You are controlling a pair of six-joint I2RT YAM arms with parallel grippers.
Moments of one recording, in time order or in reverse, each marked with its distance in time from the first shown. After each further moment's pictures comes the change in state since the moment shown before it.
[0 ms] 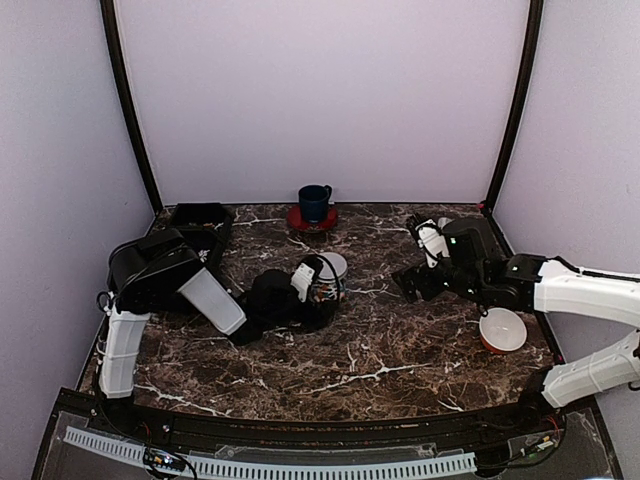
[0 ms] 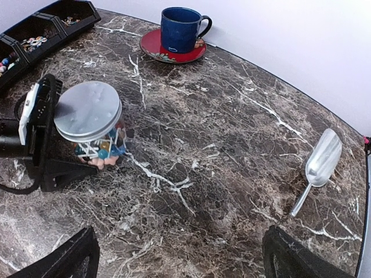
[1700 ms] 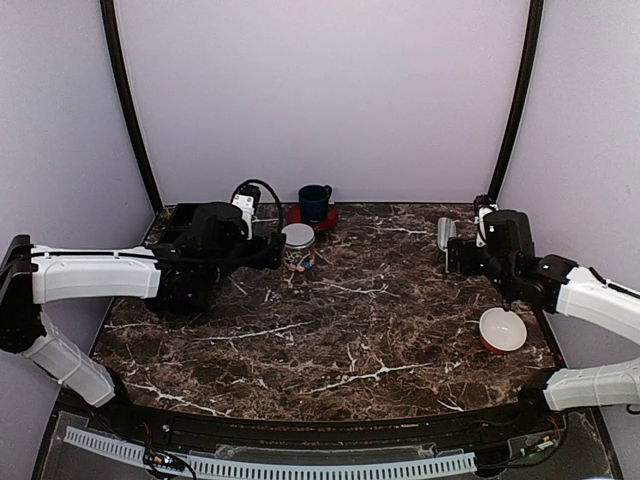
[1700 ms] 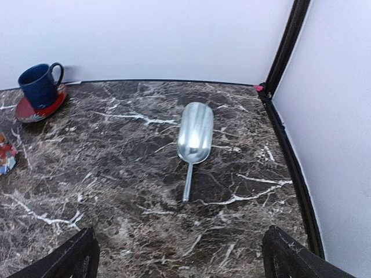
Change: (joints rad) left arm 0.019 -0.727 -0.002 -0.772 -0.425 -0.177; right arm -0.188 -0.159 -0.074 -0.027 0.285 0.189
